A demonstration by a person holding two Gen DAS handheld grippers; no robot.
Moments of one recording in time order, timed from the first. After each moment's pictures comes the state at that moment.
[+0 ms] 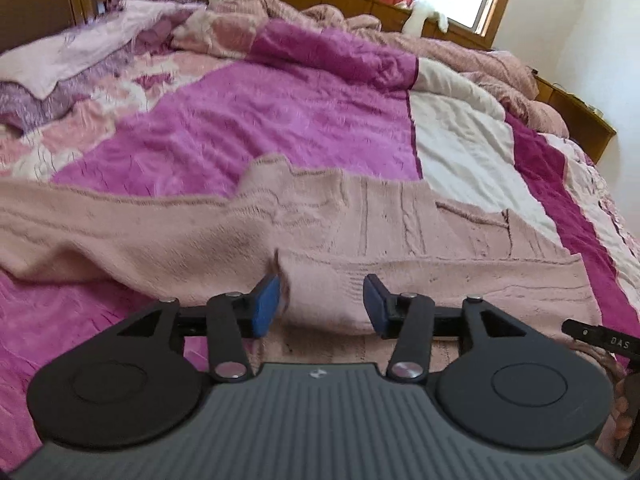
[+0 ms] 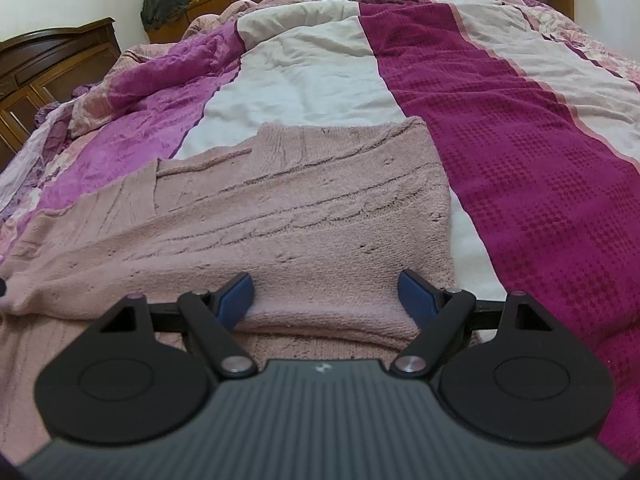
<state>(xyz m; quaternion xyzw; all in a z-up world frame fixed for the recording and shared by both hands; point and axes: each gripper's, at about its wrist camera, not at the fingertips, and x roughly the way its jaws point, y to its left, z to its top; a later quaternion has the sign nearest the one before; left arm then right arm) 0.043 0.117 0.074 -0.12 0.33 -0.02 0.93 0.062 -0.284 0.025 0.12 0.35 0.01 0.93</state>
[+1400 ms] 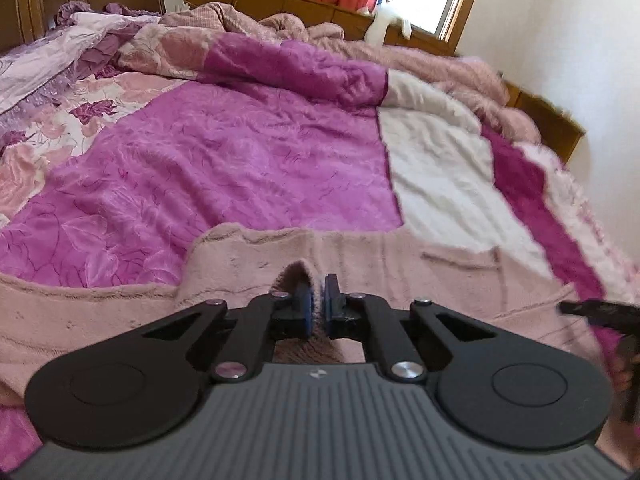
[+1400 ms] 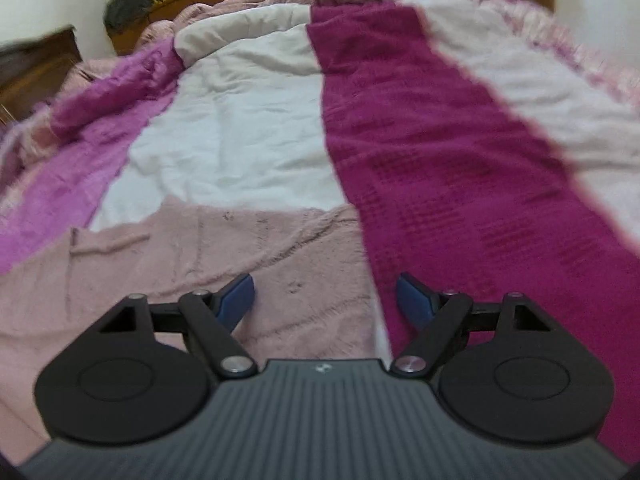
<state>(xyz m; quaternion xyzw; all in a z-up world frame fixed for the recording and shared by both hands) 0.130 0.122 0.078 -0.13 0.31 -0.08 0.94 0.157 -0.351 0.022 0.15 0.35 0.00 0.92</state>
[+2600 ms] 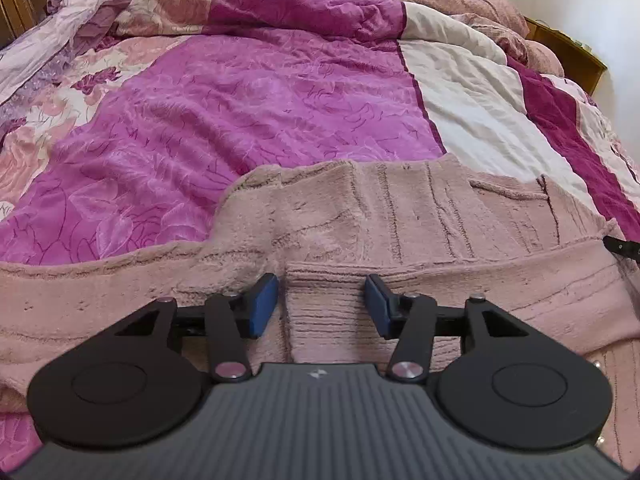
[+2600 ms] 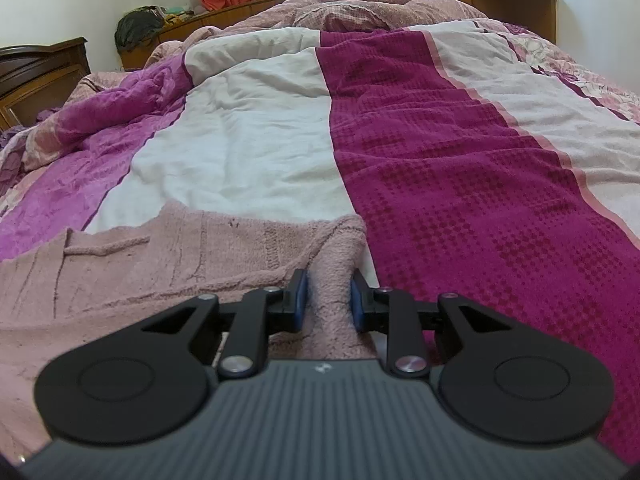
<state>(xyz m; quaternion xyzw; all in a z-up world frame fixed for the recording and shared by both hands) 0.155 0.120 0.038 -0.05 0.39 -0.06 0.92 0.149 -0.334 0.014 0.10 0.31 -0.03 0.95</state>
